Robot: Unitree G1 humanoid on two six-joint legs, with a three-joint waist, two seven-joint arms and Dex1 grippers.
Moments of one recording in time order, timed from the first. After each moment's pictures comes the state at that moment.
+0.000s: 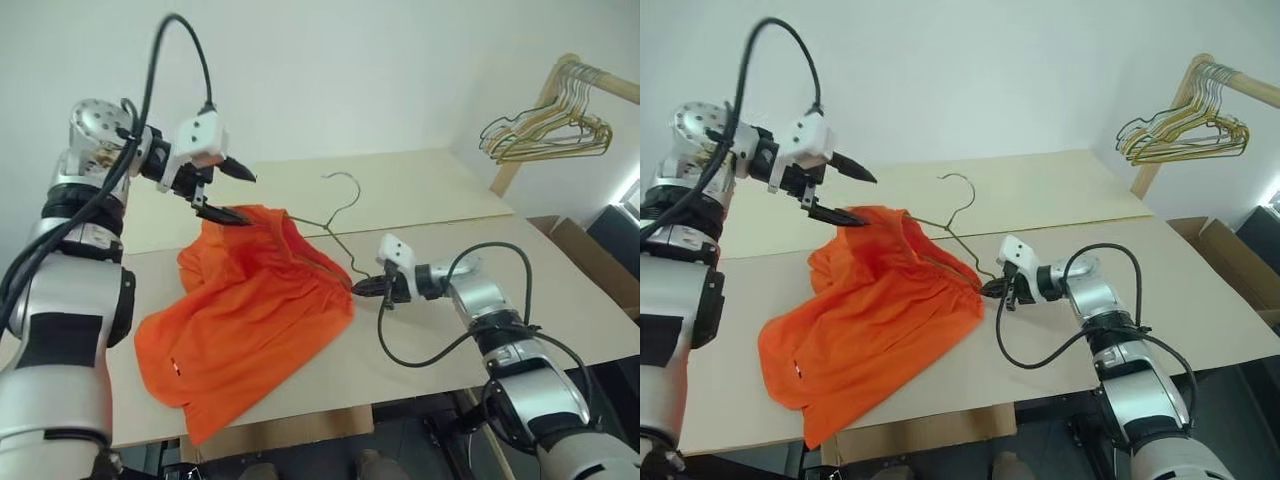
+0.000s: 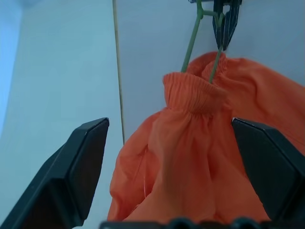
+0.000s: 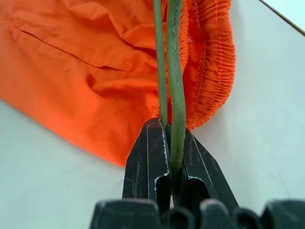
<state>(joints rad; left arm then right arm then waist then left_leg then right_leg) -1.41 0.70 -0.33 1.18 0.02 -0.25 -1.61 -0.76 -0.42 0.21 0.61 0.04 0.19 1.19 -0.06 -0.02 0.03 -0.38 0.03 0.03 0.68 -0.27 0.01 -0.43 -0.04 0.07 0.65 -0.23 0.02</state>
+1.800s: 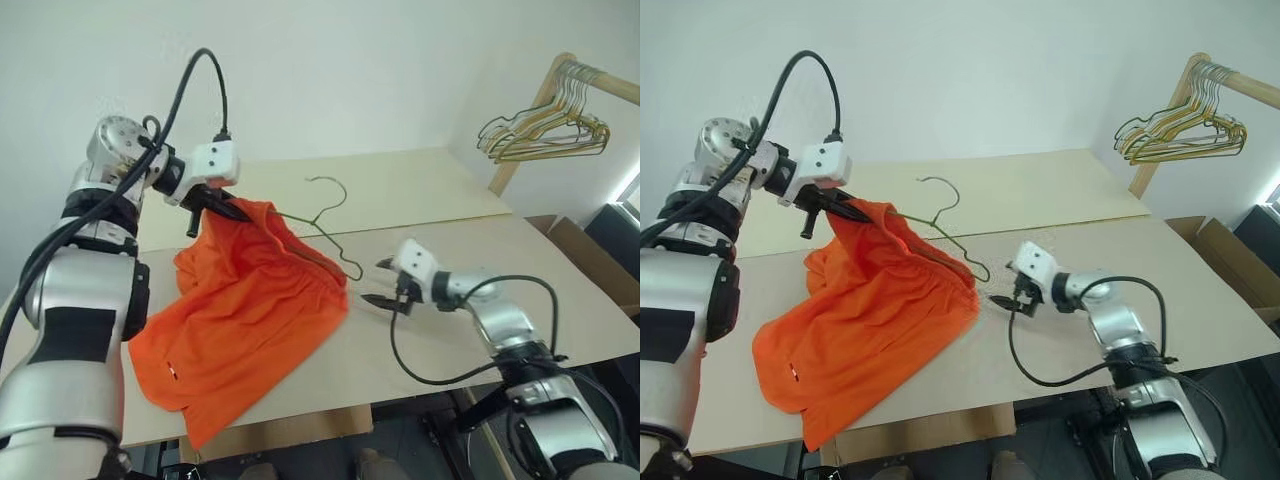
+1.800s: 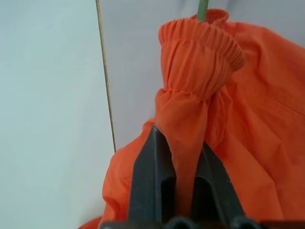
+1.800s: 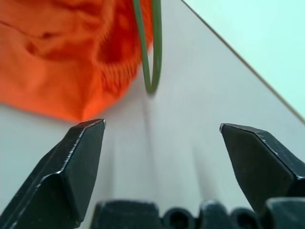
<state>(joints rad) -1.42 0.64 -0.19 1.30 0.21 -0.36 -1.59 -0.51 -0.53 0.14 0.33 0.04 0.15 0.95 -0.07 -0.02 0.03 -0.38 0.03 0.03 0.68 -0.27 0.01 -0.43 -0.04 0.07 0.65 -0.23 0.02</state>
